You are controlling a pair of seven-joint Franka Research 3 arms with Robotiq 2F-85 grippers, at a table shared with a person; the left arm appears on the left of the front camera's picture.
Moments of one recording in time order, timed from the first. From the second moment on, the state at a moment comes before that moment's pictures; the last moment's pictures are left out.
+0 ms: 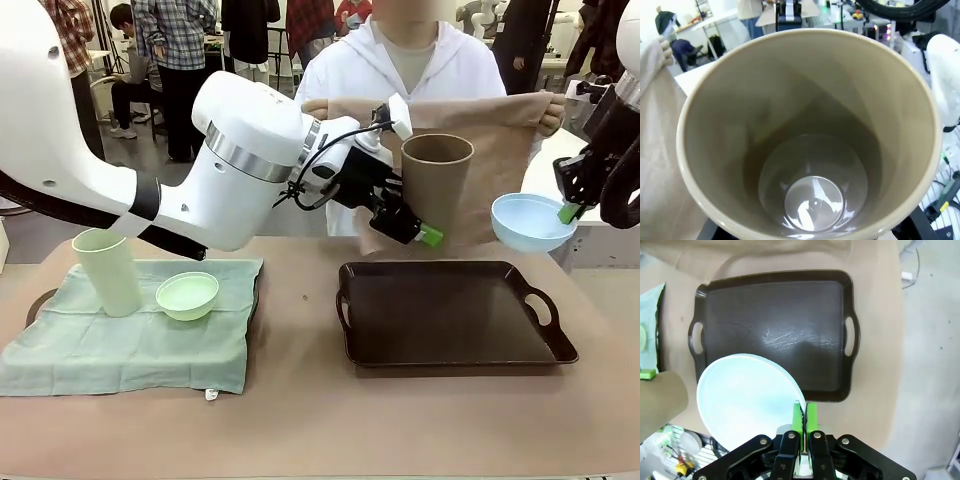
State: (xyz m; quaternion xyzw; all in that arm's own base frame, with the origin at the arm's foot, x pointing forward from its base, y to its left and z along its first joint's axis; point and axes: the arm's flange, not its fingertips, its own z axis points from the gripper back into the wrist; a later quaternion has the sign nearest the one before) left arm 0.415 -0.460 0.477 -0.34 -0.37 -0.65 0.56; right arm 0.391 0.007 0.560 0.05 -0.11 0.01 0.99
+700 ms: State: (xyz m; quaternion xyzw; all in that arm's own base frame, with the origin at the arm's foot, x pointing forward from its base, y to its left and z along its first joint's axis) left arm 0.421 -0.462 0.468 -0.35 -0.37 -0.65 0.57; right arm 0.391 0.008 0.559 0.05 -0.11 0.01 0.99
